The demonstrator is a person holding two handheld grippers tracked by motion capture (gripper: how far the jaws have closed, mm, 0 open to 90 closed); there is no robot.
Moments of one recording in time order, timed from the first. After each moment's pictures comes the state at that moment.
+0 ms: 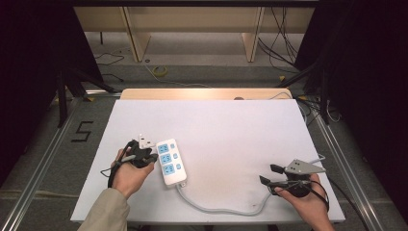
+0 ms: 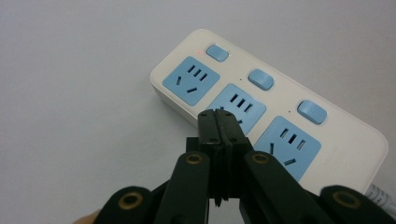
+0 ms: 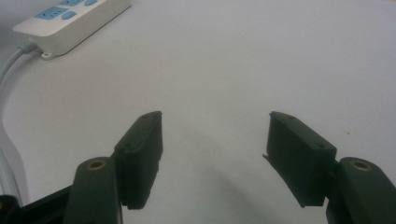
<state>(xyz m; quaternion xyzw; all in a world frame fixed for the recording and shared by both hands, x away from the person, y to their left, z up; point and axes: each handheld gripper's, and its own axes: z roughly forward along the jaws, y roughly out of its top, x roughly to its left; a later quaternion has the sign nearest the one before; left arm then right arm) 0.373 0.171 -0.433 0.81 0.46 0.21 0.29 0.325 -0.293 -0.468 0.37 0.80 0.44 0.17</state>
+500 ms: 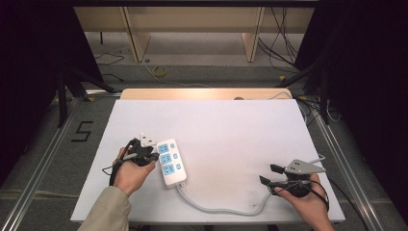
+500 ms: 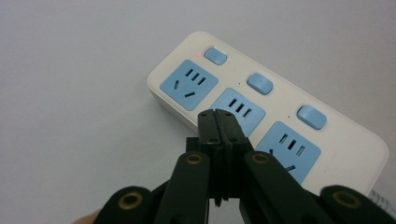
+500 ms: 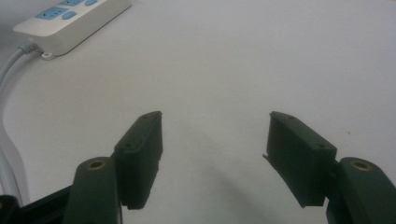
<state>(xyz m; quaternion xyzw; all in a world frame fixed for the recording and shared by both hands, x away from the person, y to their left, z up) 0.378 0.168 -0.432 0.82 0.46 0.20 0.29 0.325 -0.293 -0.469 0.37 0.80 0.44 0.17</state>
